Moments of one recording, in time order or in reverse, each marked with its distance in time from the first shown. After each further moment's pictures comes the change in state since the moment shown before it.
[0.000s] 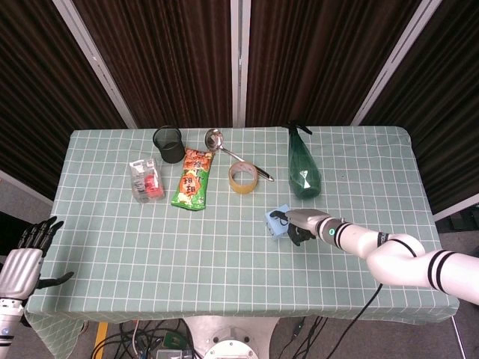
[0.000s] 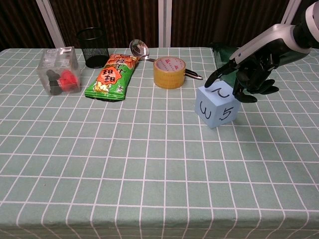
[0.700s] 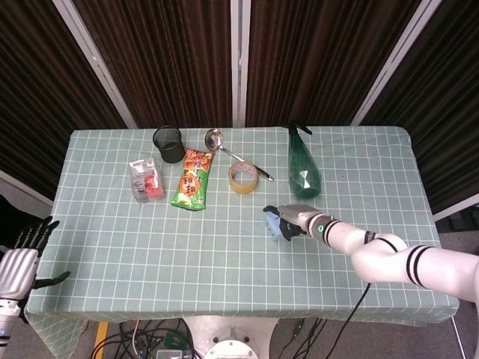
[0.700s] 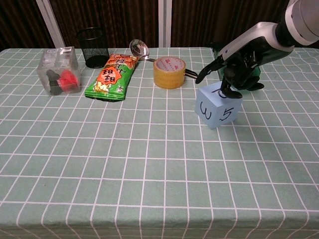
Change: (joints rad) left arm 0.005 0.002 -0.002 0.021 -0.004 0.002 -0.030; right arm 0.138 -0.067 -0.120 0.014 0.199 0.112 -0.048
